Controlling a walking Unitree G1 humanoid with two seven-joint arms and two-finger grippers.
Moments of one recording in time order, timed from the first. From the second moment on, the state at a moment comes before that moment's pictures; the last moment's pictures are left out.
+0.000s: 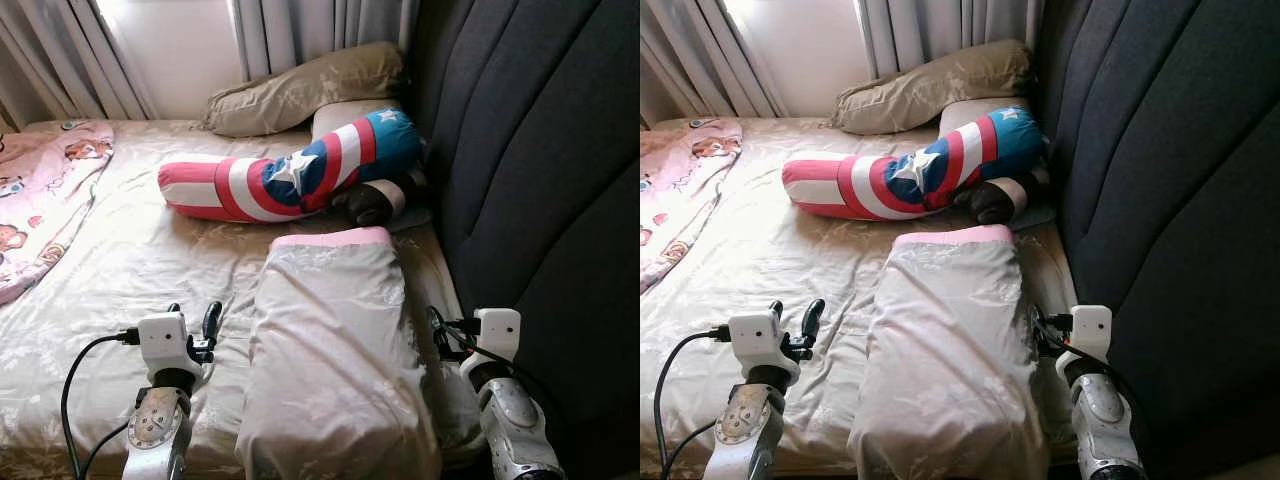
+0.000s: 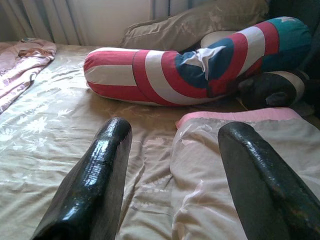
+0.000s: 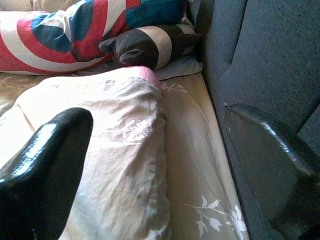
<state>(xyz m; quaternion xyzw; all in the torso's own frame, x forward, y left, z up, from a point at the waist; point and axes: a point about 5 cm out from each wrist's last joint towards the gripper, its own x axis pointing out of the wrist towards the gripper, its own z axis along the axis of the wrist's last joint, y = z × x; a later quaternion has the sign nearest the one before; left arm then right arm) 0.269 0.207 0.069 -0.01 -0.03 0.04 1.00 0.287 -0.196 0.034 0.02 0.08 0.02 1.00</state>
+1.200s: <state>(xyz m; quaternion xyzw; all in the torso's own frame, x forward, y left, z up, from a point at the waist) 0.268 0.206 0.071 -0.01 -0.03 0.04 1.00 0.283 -0.194 0.031 0.01 0.09 0.02 1.00</state>
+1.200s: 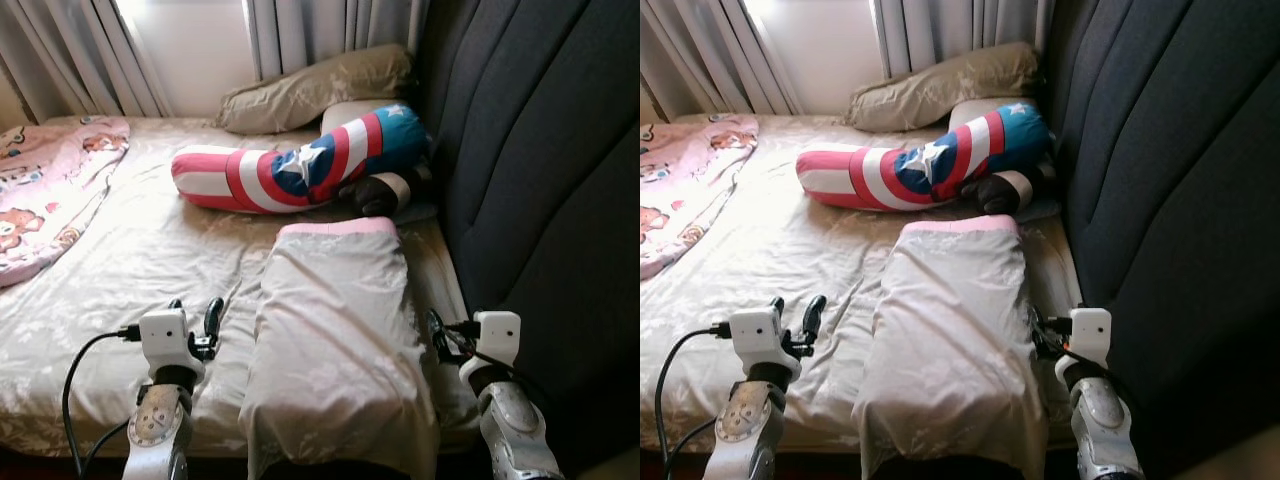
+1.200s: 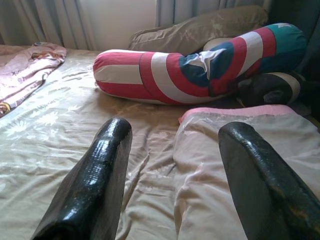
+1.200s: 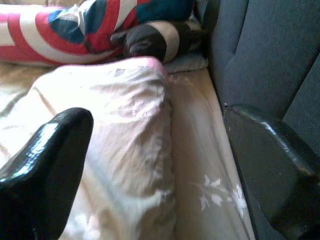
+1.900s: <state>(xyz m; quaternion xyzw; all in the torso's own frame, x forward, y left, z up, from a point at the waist) 0.270 0.202 0.076 -0.01 -0.04 0.03 1.00 0.284 -0.194 0.035 0.02 0.07 0.03 1.00</state>
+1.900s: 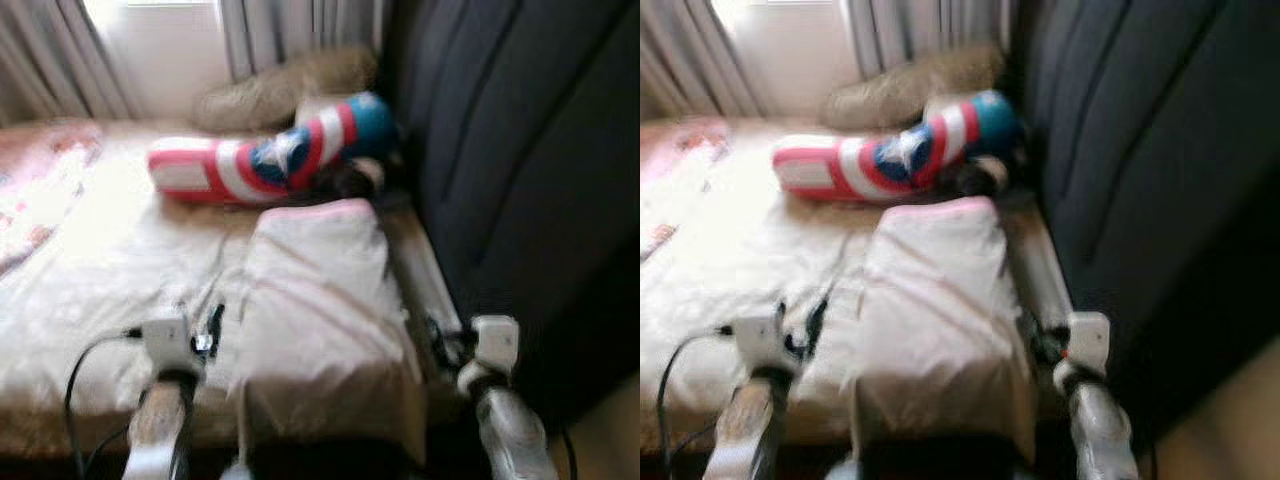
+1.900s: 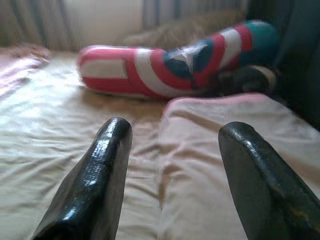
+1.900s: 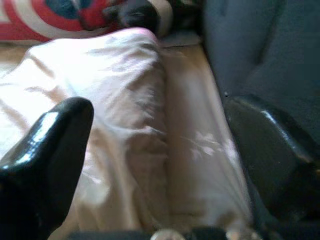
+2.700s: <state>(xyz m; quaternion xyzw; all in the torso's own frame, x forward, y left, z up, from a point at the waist) 0.267 0.204 0.069 -0.02 -0.02 0.03 1.00 0.282 -0.182 0.031 0.03 0.08 0.06 0.99</state>
